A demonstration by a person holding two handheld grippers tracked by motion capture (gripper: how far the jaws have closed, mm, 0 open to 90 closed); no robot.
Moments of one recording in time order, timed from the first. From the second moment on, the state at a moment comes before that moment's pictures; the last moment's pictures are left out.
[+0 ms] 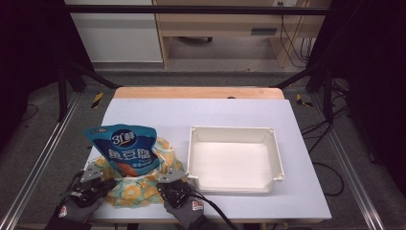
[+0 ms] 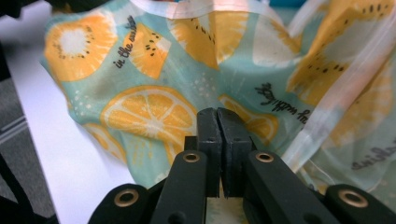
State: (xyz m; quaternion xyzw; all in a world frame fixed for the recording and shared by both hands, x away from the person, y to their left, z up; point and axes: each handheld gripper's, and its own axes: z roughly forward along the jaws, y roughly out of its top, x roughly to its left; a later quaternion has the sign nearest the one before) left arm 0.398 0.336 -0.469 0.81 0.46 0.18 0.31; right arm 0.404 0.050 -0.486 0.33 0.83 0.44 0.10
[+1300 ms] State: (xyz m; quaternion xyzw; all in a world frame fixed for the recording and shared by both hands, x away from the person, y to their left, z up) left arm 0.368 0.347 -0.378 0.73 0.44 0.26 0.46; right arm 0.408 -0.013 -0.389 0.31 0.75 0.56 0.16
